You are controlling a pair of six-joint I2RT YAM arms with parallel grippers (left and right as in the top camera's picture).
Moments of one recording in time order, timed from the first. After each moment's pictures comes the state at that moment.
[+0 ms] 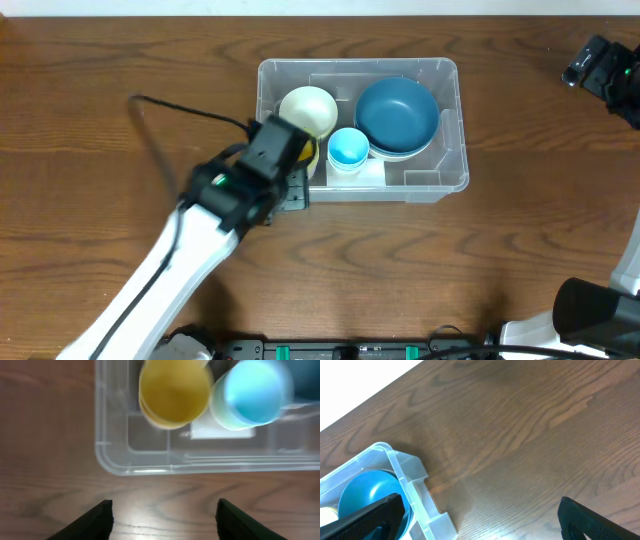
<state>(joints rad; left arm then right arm) -0.57 1.29 1.26 -1.07 -0.11 -0.57 -0.29 1.69 2.00 -1.30 -0.01 0.33</state>
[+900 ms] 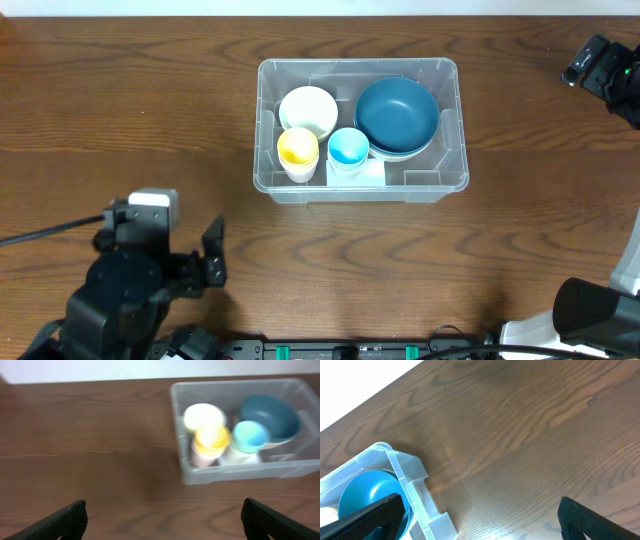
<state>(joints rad) -0.58 0.65 1.27 -1.26 -0.39 -0.31 -0.29 1.69 2.00 -1.30 -0.01 0.33</state>
